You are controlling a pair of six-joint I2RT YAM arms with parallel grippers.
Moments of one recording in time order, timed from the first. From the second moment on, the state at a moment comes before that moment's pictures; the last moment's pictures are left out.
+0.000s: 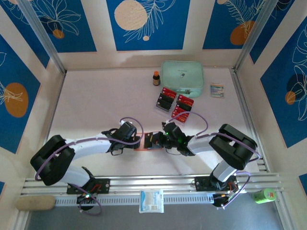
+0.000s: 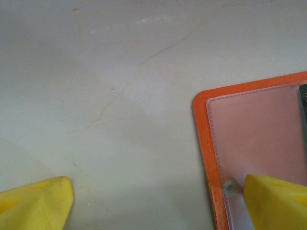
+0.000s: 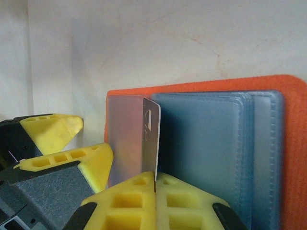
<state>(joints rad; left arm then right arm) -0.79 1.41 0.59 -0.29 -0.21 -0.59 0.84 1.60 0.47 0.48 -0.20 1.10</state>
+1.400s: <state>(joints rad) -0.79 1.42 0.59 -0.28 -0.21 -0.59 0.80 1.56 0.59 0.22 -0.29 1.00</state>
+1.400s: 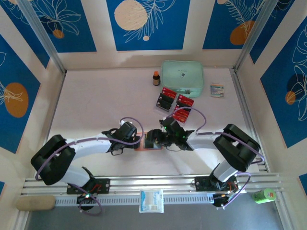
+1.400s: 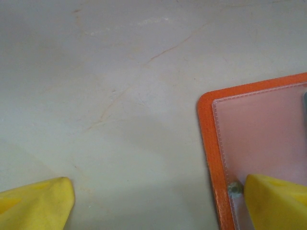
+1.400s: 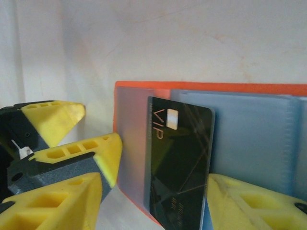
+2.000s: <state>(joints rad) -0.79 1.43 0.60 -0.28 -0.22 -0.59 0.76 1.59 0.73 -0.03 -0.32 0.86</state>
